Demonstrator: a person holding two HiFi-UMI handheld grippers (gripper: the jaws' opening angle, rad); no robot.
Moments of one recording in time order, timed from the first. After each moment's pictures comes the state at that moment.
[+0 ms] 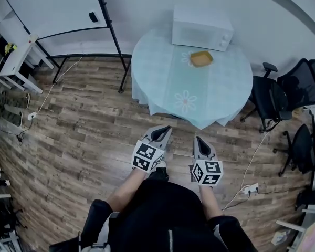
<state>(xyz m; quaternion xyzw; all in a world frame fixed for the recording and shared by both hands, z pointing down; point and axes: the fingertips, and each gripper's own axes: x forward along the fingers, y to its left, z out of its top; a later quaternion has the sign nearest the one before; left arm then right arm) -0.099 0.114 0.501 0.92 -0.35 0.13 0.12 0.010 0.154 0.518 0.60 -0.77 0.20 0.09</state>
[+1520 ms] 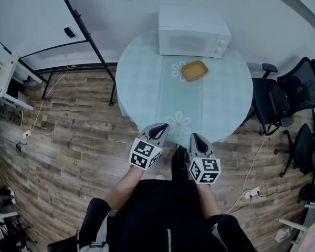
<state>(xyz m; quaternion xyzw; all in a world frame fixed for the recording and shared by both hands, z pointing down) -0.047 -0.072 0.538 0.93 -0.32 0.15 0.13 0.052 -0.026 0.541 0.62 -0.75 0.21 0.08</state>
